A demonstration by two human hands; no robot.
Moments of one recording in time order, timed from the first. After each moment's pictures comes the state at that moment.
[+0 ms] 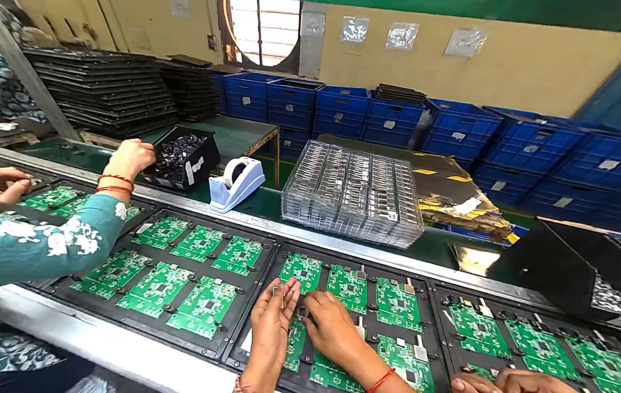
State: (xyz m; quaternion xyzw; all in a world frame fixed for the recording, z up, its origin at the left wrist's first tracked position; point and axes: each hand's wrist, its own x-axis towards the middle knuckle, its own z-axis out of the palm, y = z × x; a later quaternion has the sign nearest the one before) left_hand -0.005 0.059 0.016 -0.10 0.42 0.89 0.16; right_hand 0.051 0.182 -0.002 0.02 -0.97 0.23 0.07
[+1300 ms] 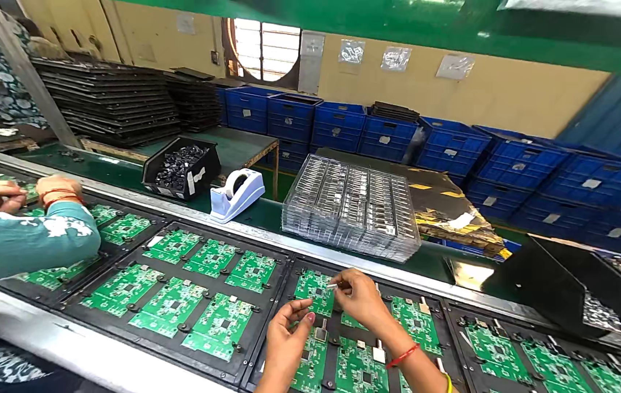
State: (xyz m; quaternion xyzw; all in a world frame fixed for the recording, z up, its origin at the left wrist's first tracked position) left_hand 0.006 0.060 -0.001 0.14 0.64 0.74 0.13; right_hand 0.029 0.248 0.044 -0.13 -0.92 0.37 0.08
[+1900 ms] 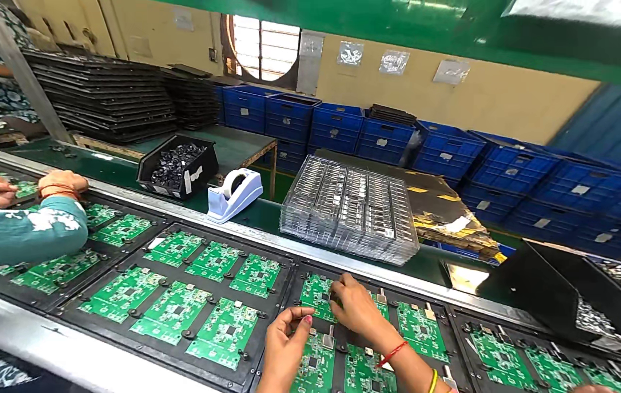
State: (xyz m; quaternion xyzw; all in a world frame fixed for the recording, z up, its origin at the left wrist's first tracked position) left_hand 0.009 0.059 -0.001 0.14 0.62 0.76 0.14; right_hand 0.018 0.254 0.028 -0.11 -0.98 0.15 -0.05
